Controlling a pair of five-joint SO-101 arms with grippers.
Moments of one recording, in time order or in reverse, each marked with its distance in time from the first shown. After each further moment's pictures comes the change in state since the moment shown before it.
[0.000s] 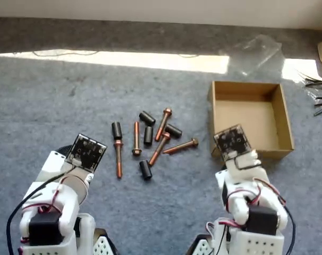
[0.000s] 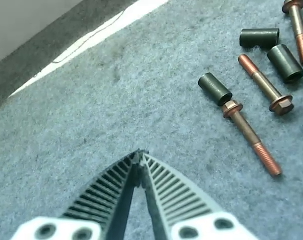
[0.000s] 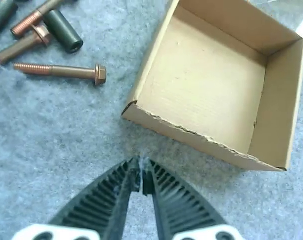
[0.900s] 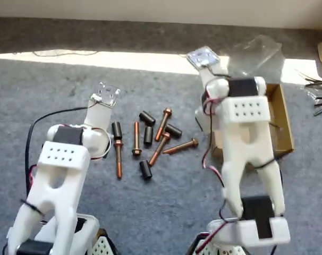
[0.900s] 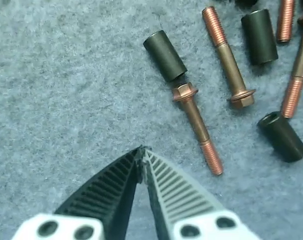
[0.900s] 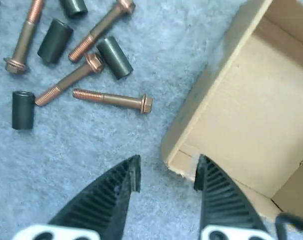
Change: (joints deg) left arm 9.7 64.4 -24.4 -8.0 19.6; right arm -15.1 78.1 -71.4 21.1 -6.8
